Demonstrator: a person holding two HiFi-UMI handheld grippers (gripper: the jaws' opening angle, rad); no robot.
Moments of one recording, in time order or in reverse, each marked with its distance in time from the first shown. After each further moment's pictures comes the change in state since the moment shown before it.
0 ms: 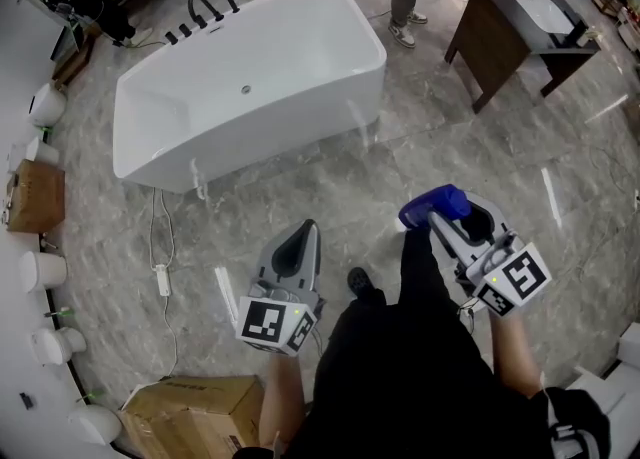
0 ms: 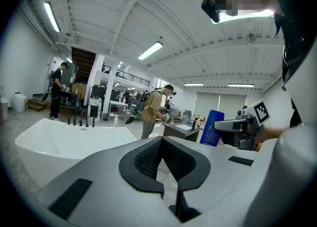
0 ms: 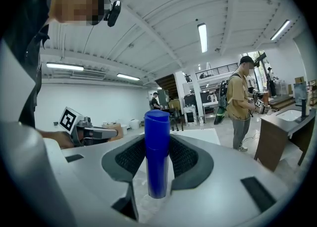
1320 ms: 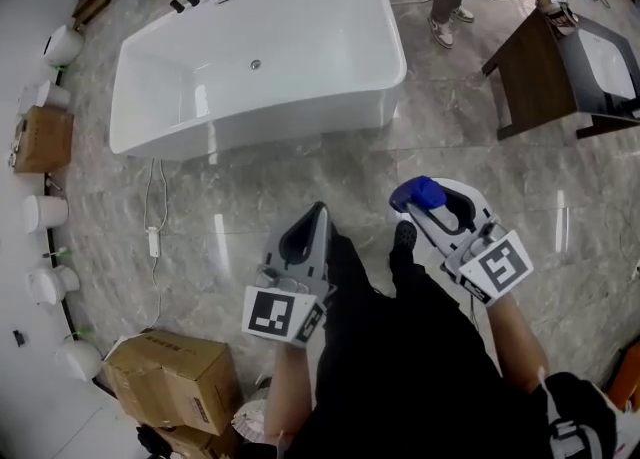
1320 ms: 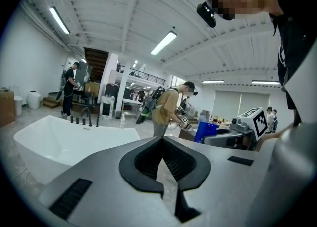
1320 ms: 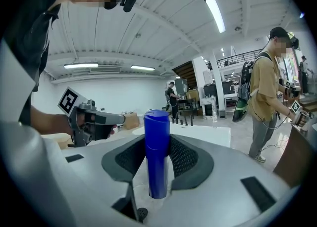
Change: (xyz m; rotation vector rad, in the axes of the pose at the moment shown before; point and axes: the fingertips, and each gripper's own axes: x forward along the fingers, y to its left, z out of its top) left arm 0.266 0.026 0.056 -0.078 0.021 0.203; right arm 0.160 -0.230 0.017 -0.075 0.123 0.290
